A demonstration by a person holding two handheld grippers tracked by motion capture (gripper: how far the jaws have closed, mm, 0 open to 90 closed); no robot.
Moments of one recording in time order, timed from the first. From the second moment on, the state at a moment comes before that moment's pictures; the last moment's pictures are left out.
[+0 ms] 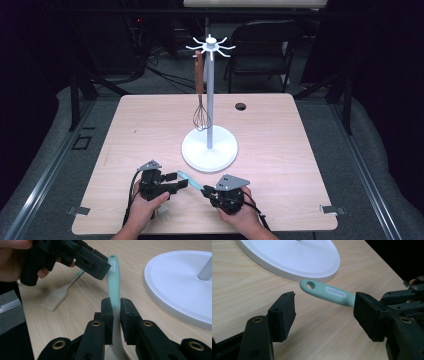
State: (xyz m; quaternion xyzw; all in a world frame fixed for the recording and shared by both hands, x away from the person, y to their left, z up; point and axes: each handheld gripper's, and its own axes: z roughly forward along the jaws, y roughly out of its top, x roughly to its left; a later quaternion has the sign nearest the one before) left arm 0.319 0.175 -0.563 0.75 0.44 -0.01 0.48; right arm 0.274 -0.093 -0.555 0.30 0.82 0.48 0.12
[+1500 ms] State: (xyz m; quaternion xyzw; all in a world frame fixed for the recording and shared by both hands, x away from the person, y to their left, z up) left arm 0.306 0.142 -0.555 0.75 0.40 -0.02 0.52; right arm 0.279 -0.079 -0.566 0.31 0.84 0.45 0.08
